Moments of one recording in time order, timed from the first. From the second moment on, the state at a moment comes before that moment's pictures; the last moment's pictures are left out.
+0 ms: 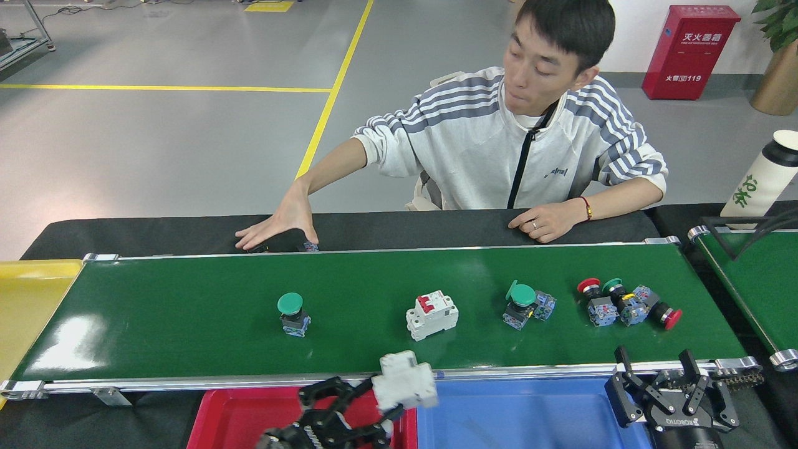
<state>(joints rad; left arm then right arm) 0.08 -0.02 -0.31 -1.77 -1.62 -0.78 -0.23 0.23 -0.14 -0.11 -1.69 1.21 -0.06 -0.09</state>
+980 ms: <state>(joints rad) 0.18 -0.10 0.50 -1.77 -1.54 -0.72 -0.24 0.00 -0.07 0.20 -1.58 1.34 -0.08 0.06</state>
